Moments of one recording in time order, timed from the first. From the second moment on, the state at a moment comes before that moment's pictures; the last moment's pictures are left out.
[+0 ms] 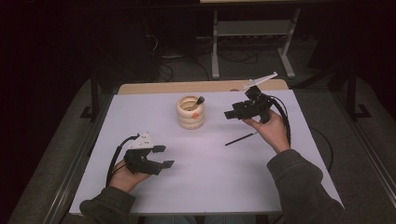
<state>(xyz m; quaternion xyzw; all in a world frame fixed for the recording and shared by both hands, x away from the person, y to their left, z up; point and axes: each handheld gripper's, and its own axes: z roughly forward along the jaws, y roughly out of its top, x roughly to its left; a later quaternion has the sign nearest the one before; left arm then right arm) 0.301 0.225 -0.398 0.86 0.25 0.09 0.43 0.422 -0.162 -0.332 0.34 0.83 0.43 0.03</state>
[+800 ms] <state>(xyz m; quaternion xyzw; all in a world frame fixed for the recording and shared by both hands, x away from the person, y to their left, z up) 0.313 0.182 -0.388 0.88 0.22 0.08 0.41 0.371 -0.218 -0.358 0.37 0.82 0.43 0.06</state>
